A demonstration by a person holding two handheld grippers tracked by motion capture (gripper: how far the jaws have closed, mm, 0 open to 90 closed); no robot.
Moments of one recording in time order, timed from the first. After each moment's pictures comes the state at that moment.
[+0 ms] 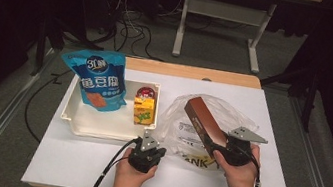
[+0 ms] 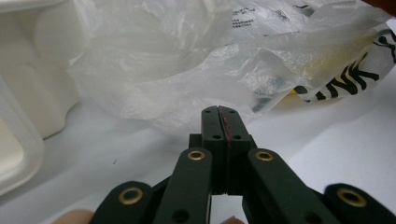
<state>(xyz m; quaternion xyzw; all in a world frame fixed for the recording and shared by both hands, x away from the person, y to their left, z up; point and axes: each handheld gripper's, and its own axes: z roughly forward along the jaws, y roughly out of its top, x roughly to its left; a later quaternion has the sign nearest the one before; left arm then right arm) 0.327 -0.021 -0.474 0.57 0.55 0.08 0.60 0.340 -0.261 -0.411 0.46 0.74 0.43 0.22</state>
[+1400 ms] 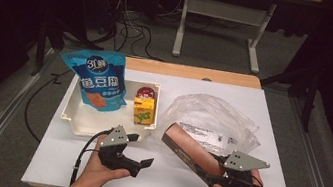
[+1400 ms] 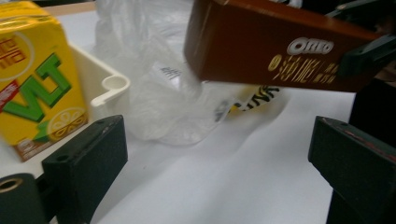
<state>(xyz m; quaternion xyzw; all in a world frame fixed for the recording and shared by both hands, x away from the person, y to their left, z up) 0.306 0.056 -0.420 0.59 0.43 0.00 0.68 0.275 -0.253 -0.400 0.30 0.82 0.46 0.15</state>
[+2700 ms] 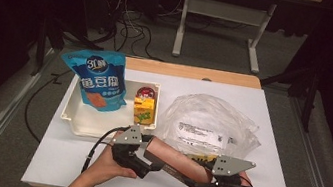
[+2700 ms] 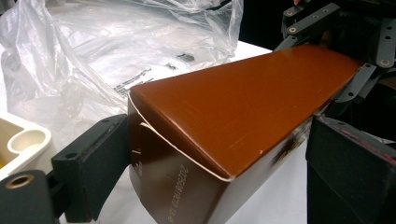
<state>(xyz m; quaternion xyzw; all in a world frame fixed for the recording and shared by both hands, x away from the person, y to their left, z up) 0.313 0.034 -0.420 0.63 0.35 -0.07 0.69 0.274 -0.232 -0.409 0.21 0.85 0.47 0.09</state>
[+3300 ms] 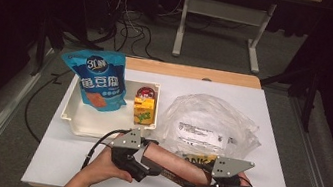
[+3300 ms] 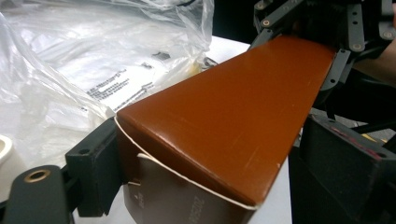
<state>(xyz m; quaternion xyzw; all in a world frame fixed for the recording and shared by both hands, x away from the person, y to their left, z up) 0.308 0.039 -0.426 0.65 0.31 -0.11 0.69 0.273 -0.231 -0.410 0.18 0.86 0.48 0.07</state>
